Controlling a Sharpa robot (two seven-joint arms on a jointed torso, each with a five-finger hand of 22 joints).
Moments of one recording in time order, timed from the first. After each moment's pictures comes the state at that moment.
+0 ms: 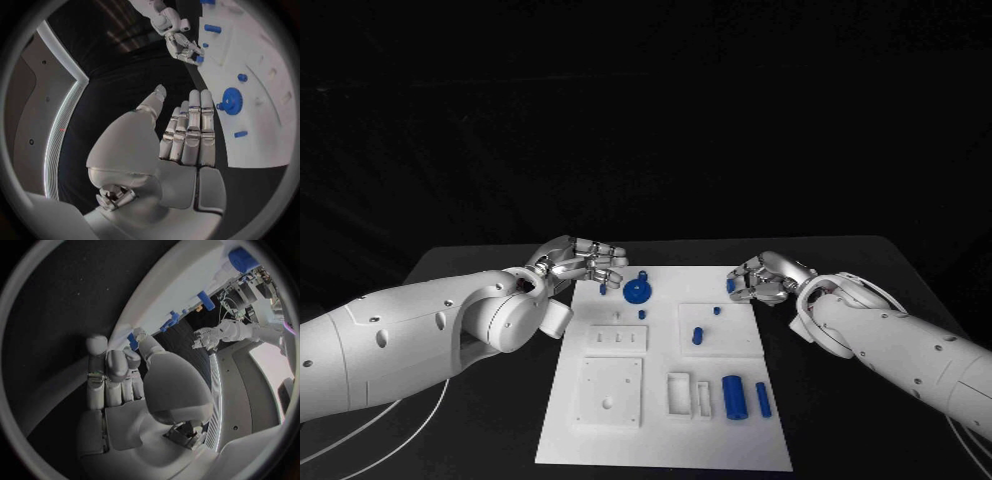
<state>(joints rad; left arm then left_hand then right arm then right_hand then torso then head) 1.39 -0.82 -0.16 1.42 -0.14 -0.24 0.25 1.35 -0.05 0.13 -0.09 0.06 0.94 0.16 0.07 0.06 1.11 0.12 0.06 0.06 1.26 0.07 0.16 0.17 0.08 0.99 0.05 0.56 0.20 1.08 -0.60 0.27 0.95 -1.36 -0.21 0.16 1.33 -0.03 0.13 -0.20 0.14 0.99 0.10 0.06 0.06 1.27 -0.01 1.01 1.15 1.45 -0.08 1.06 1.19 0.06 1.41 -0.09 0.56 1.31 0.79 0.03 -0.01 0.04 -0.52</state>
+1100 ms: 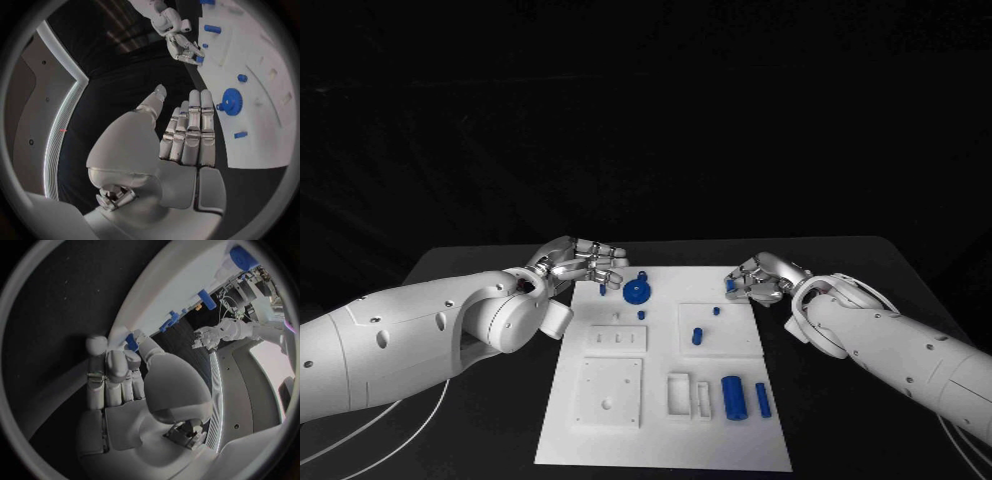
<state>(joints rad) 1.39 -0.82 -0.16 1.42 -0.14 -0.24 0.24 1.35 -0.05 0.13 -0.09 0.06 0.94 0.16 0.07 0.06 1.11 0.12 0.06 0.06 1.26 0.07 0.16 0.17 0.08 0.99 0.05 0.56 0.20 1.08 -0.58 0.27 0.93 -1.34 -0.21 0.16 1.31 0.00 0.16 -0.20 0.12 1.10 0.10 0.06 0.07 1.27 0.00 1.03 1.15 1.45 -0.07 1.06 1.19 0.06 1.41 -0.09 0.58 1.31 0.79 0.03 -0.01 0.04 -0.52</state>
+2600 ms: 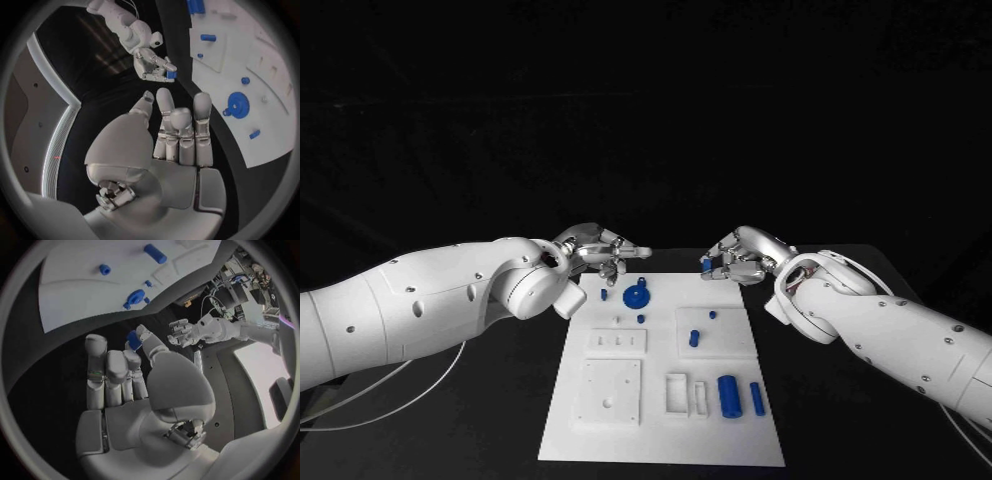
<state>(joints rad) 1.46 -0.74 -0.15 1.34 -0.34 -0.15 0.00 1.20 -0.06 0.10 0.04 0.06 1.15 0.05 0.07 0.10 1.47 -0.06 0.60 0.40 1.38 -0.11 1.13 0.79 0.05 1.08 -0.13 1.11 0.60 1.12 -0.62 0.27 1.21 -1.38 -0.26 0.06 1.29 -0.01 0.21 -0.21 0.22 1.21 0.07 0.06 0.07 1.28 -0.02 1.03 1.16 1.46 -0.08 1.06 1.21 0.06 1.41 -0.10 0.60 1.31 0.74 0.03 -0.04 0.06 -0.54</state>
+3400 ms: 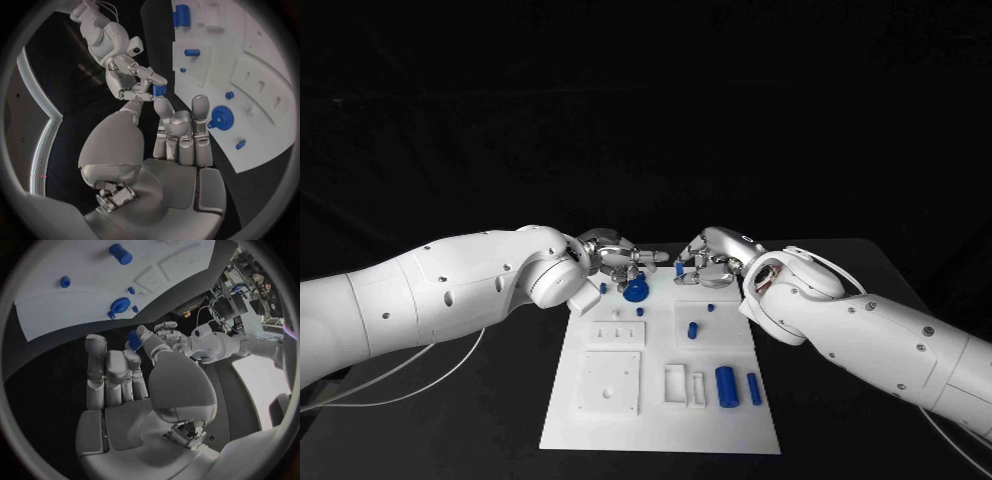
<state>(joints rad) 1.46 -0.66 -0.16 1.32 -0.42 -0.13 -0.22 1.08 -0.18 0.16 0.22 0.20 1.12 0.01 0.15 0.90 1.37 -0.07 0.78 0.71 1.35 -0.12 1.18 0.85 0.06 1.07 -0.14 1.07 0.76 1.13 -0.56 0.23 1.32 -1.51 -0.25 -0.11 1.28 -0.04 0.28 -0.18 0.22 1.21 0.07 0.06 0.07 1.28 -0.02 1.02 1.16 1.46 -0.08 1.06 1.21 0.06 1.41 -0.10 0.60 1.31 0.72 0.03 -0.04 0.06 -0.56</state>
